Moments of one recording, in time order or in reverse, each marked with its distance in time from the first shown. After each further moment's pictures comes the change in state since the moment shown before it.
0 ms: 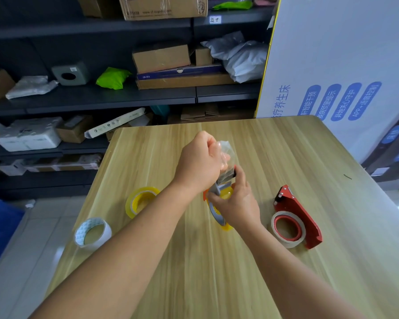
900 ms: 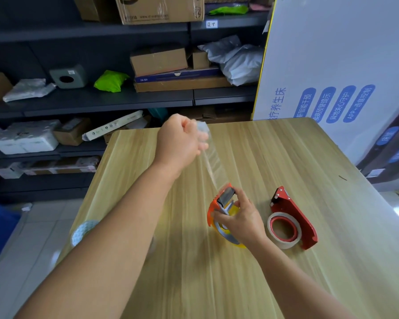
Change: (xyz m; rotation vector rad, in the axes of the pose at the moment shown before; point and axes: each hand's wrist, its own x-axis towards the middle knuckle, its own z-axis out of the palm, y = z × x) left_hand 0.026 0.008 -0.024 -0.157 0.173 -0.029; right_hand -0.014 0.036 -0.008 0.077 -0.119 0.089
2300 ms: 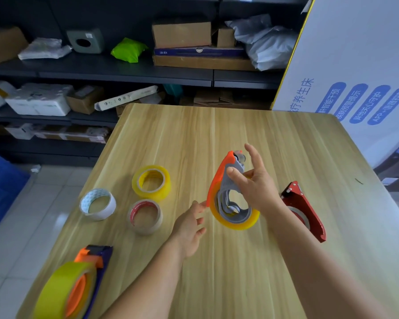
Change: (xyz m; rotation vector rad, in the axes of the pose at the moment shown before) left_hand -0.114 -0.174 0.043 -0.677 -0.157 -0.909; right_hand 0.019 -0.040 -0.021 0.059 -0.087 -0.162
